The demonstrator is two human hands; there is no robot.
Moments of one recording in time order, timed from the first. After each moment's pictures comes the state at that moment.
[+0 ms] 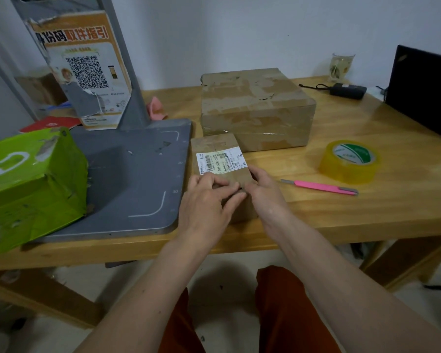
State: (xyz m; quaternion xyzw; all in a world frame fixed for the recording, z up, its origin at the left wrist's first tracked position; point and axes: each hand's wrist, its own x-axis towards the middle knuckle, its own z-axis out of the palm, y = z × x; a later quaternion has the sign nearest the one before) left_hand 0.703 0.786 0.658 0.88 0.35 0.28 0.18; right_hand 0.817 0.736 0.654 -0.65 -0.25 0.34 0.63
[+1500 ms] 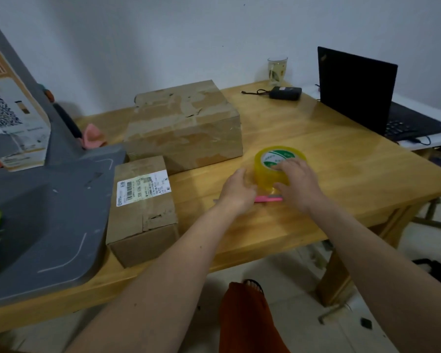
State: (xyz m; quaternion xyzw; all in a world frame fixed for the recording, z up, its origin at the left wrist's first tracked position) left_hand 0.917 0.744 0.651 0.83 0.33 0.10 0.43; right_hand 1.017 0.639 0.645 -0.89 -0.38 -0.01 0.23
